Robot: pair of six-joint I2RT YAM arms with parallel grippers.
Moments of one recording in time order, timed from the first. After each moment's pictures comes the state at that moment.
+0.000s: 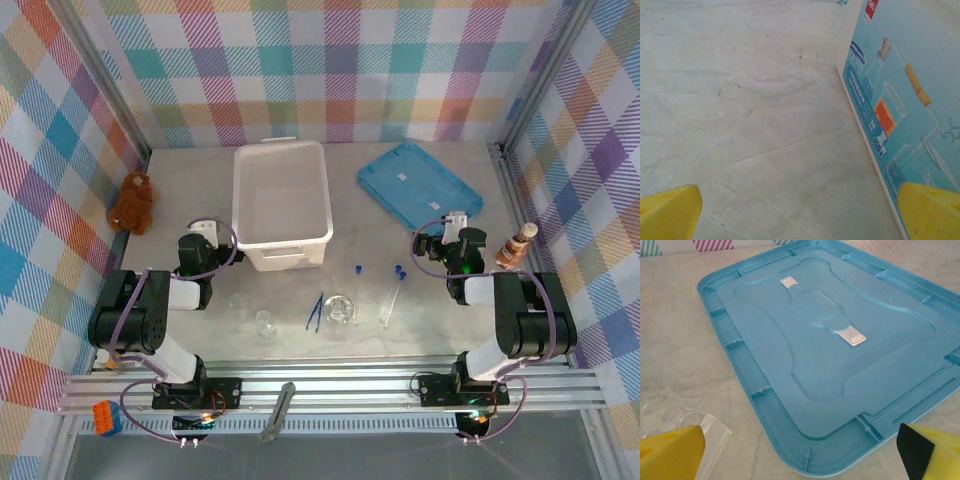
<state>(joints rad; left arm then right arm) -0.02 1.58 0.40 0.78 0.07 -0.10 0.00 1.53 0.41 0.70 -0.16 0.03</state>
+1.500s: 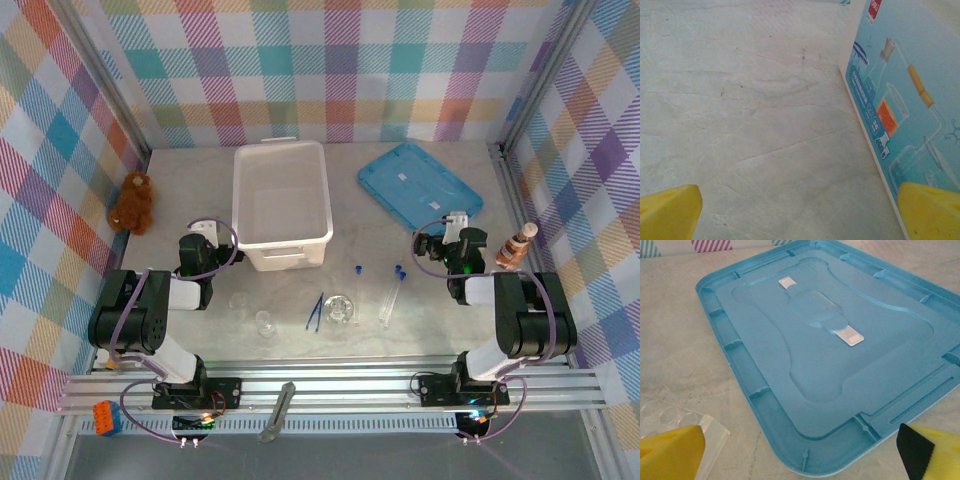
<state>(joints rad) -0.02 1.58 0.40 0.78 0.04 -0.10 -0.01 1.53 0.41 0.70 -0.16 0.04</state>
